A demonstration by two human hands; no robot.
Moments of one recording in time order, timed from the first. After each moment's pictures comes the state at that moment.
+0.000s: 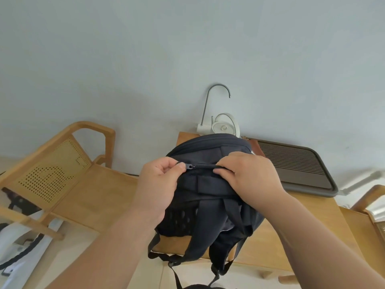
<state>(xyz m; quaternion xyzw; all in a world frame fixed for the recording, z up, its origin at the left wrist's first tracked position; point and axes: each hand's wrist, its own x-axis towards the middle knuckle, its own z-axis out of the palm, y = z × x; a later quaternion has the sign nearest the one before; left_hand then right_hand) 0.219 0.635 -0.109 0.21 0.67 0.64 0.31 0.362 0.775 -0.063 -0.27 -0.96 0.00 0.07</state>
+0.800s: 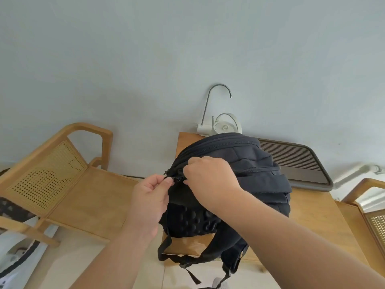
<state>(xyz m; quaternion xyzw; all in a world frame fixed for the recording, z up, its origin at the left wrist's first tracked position) 0.186 0.593 -0.149 0.15 0.63 0.67 0.36 0.271 0.707 -0.076 -0.20 -0.98 -0.08 -0.03</state>
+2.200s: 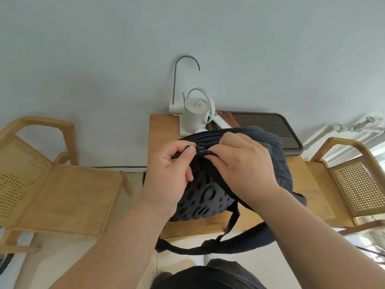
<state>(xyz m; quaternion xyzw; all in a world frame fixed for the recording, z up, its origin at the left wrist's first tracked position) 0.236 0.658 -0.110 0.29 0.57 0.67 0.38 0.374 0.756 -0.091 -0.28 -0.92 -0.08 0.25</state>
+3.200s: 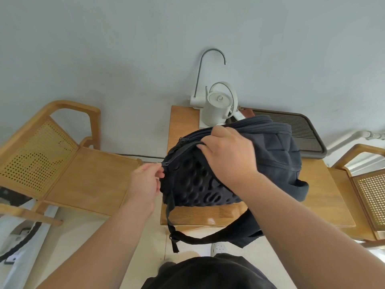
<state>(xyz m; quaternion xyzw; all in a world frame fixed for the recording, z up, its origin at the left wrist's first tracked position) 0.173 0.608 -0.204 0.01 0.70 0.60 0.39 0.313 0.740 -0.124 -0.29 -0.93 -0.08 0.22</state>
